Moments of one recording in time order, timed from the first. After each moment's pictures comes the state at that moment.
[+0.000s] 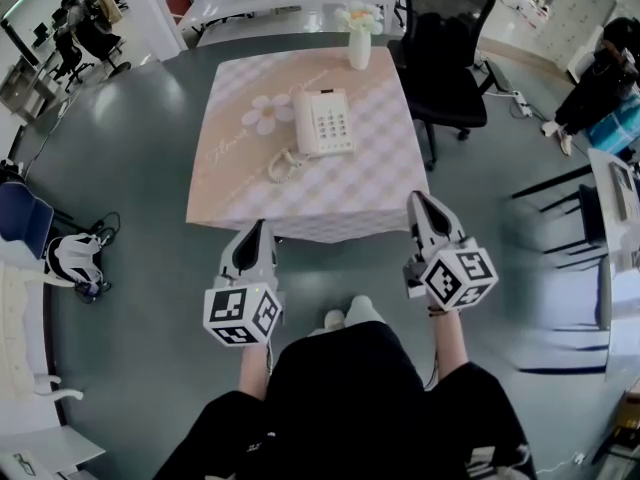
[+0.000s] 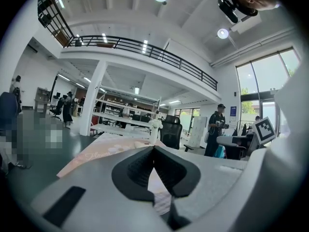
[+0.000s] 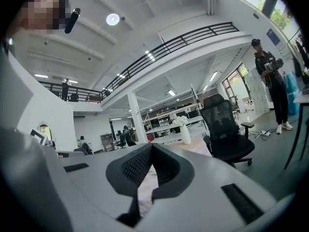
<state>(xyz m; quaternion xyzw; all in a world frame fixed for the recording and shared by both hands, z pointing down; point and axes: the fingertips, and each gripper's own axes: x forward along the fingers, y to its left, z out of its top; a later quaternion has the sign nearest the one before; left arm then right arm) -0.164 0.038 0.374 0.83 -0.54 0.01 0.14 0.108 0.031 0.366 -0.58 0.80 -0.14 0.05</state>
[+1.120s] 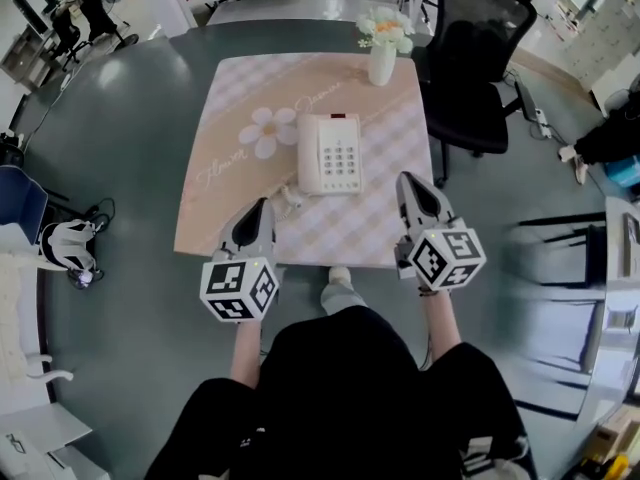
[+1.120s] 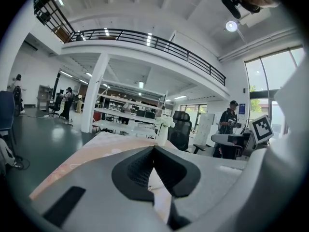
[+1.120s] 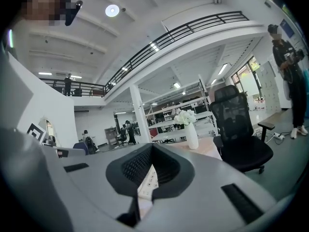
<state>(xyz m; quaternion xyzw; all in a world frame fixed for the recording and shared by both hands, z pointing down) -0.138 -0.147 0.404 0.81 -0.56 0.03 0.16 0.109 -0.179 0.396 -0.54 0.83 -0.15 0.02</state>
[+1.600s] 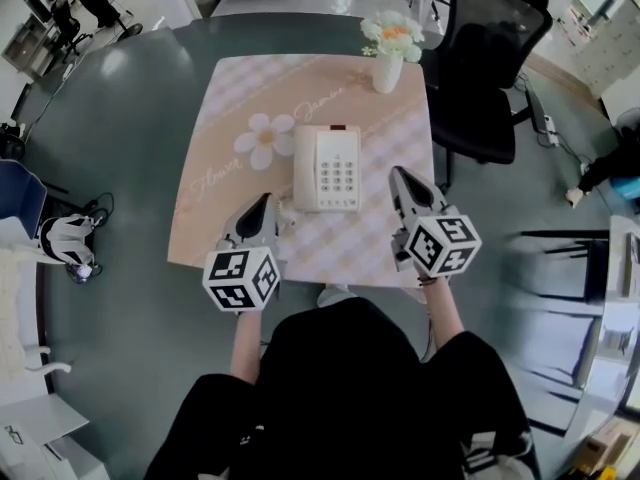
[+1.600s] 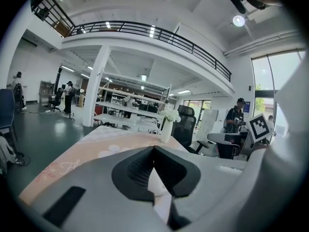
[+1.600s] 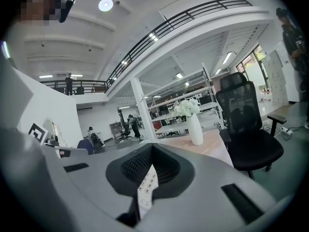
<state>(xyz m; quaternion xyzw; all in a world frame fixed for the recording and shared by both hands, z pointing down) -0.119 -0.209 0.432 0.80 -0.56 0.06 0.19 0.112 -0.254 0.427 -0.50 0.84 -0.19 -0.01</state>
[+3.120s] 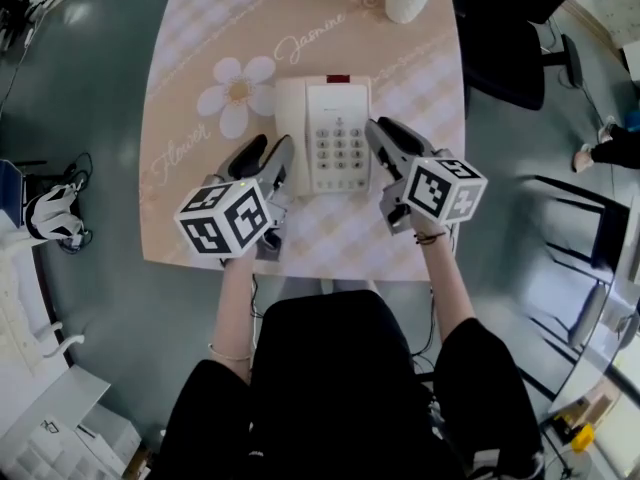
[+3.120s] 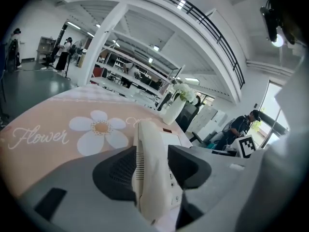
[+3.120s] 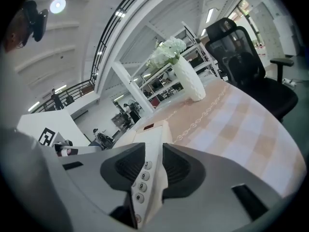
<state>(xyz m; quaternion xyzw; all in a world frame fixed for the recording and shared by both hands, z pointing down) -0.088 -0.327 0.548 0.78 -0.49 0.09 0.39 0.077 -0.347 0.575 -0.45 0.80 -0.39 -0.05</state>
